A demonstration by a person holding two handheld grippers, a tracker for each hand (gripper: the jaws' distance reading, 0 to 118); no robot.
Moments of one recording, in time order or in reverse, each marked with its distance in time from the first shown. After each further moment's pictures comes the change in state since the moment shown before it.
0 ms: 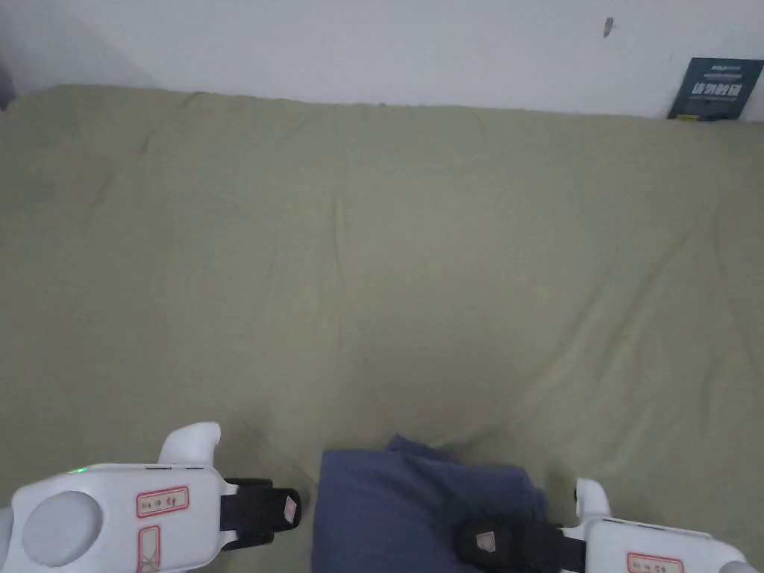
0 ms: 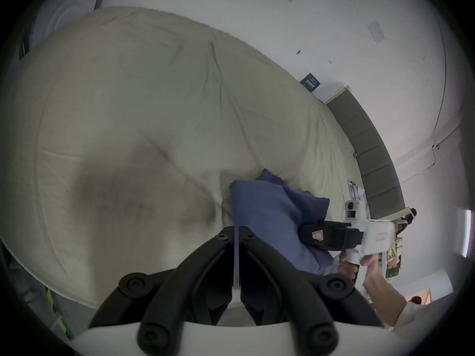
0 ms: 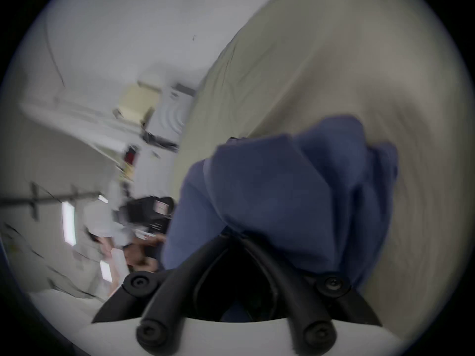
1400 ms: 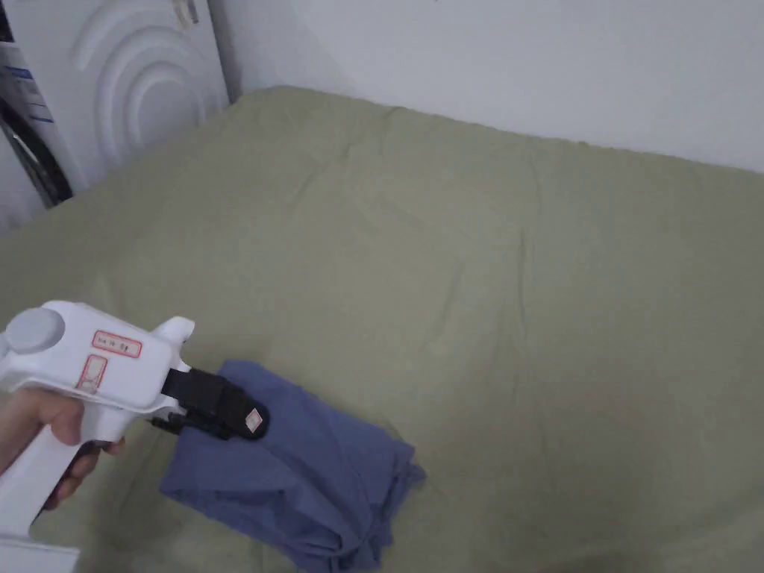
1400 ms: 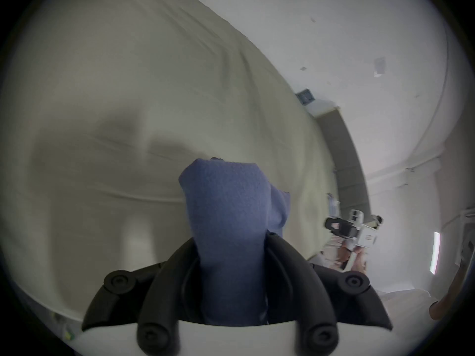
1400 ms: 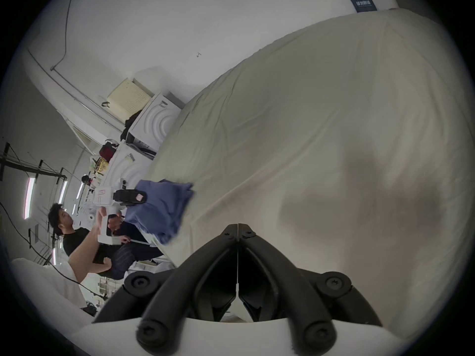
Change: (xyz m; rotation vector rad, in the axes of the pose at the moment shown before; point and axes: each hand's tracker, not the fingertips) left arm -0.189 0.117 0.147 -0.012 0.015 0.114; right arm -0.084 0.019 0.043 0.149 -0.342 0.319
